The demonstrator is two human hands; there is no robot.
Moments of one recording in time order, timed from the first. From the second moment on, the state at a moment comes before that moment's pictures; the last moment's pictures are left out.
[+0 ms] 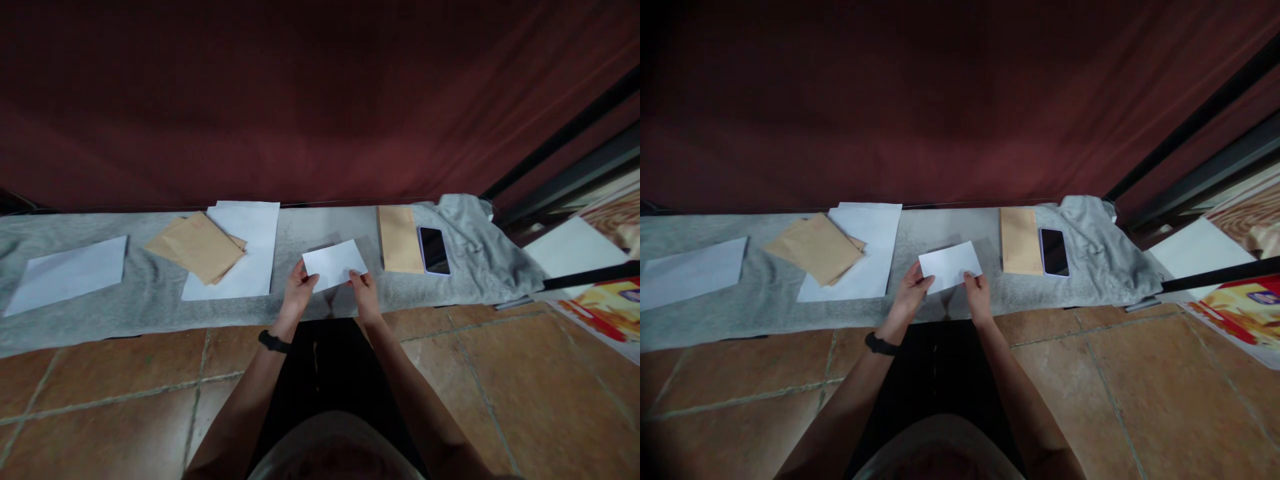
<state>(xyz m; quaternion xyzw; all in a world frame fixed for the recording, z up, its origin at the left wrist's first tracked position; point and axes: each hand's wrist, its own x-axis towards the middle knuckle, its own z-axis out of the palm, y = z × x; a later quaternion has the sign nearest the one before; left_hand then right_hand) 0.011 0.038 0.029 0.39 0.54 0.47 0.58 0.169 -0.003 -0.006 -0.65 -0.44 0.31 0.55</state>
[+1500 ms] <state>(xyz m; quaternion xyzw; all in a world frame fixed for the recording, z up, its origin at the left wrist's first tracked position) 0.019 0.033 -0.002 0.78 0.58 0.19 0.11 0.162 -0.011 -0.011 -0.68 -0.70 0.02 0.21</state>
